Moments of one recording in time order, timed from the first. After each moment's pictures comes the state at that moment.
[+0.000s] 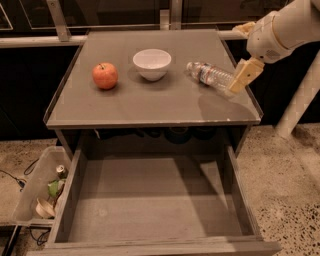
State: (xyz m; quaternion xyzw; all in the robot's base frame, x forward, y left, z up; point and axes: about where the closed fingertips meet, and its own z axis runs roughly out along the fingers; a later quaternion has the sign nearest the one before) arm 0.644 -0.208 0.947 -0.62 0.69 -0.03 0.37
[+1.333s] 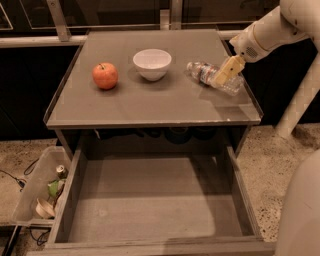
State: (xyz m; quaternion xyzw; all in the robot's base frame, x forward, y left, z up) arm 0.733 -0.223 0.896 -0.51 0.78 0.04 0.36
